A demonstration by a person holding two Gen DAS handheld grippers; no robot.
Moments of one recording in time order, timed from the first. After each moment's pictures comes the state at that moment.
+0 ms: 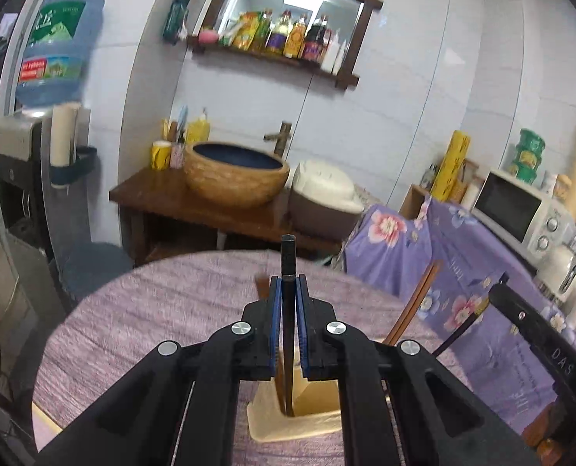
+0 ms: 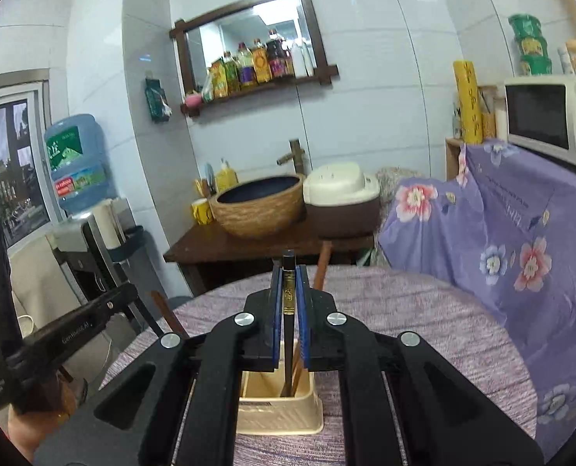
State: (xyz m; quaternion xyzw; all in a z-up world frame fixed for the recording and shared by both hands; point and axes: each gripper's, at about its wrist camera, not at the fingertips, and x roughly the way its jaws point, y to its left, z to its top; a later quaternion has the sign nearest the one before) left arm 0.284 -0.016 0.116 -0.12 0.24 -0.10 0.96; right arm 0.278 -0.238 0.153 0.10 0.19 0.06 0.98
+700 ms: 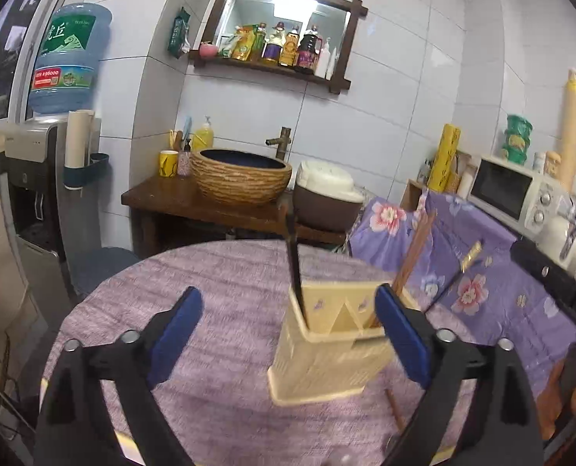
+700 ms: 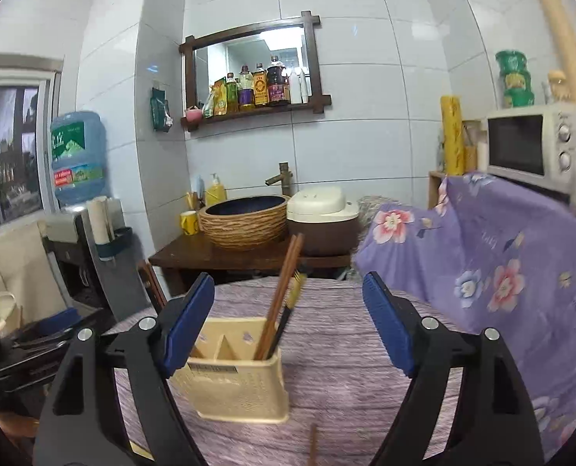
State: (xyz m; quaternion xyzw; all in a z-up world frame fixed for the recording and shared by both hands) left arm 0.214 -0.007 0.074 -0.09 0.20 -0.09 0.97; right arm 0.209 -0.248 0.125 0.04 0.12 0.03 0.99
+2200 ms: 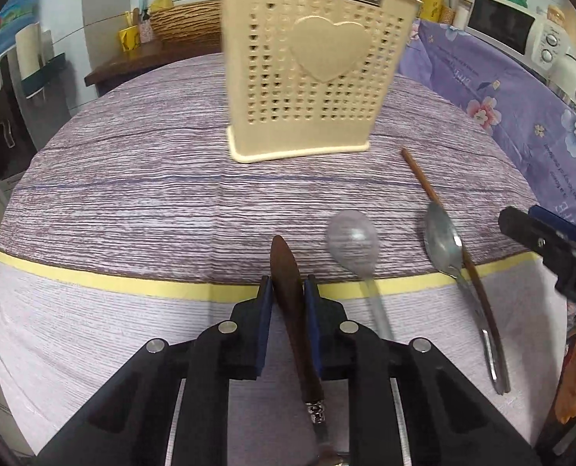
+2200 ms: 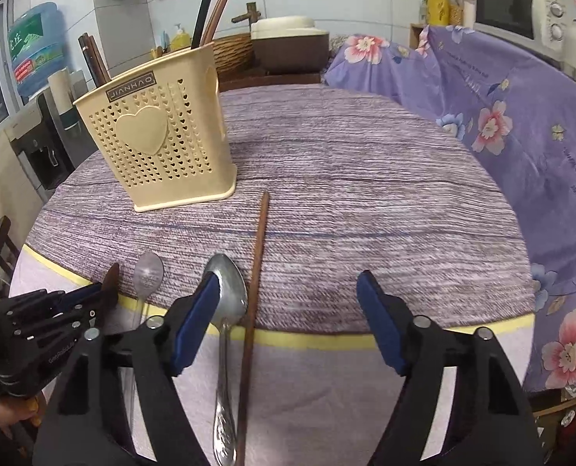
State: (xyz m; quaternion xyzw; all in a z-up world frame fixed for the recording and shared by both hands) left arm 0.188 -0.061 -0.080 0.01 0.44 -0.12 0.89; right arm 0.190 -0.272 -0.042 0.06 0.39 0.01 0.92
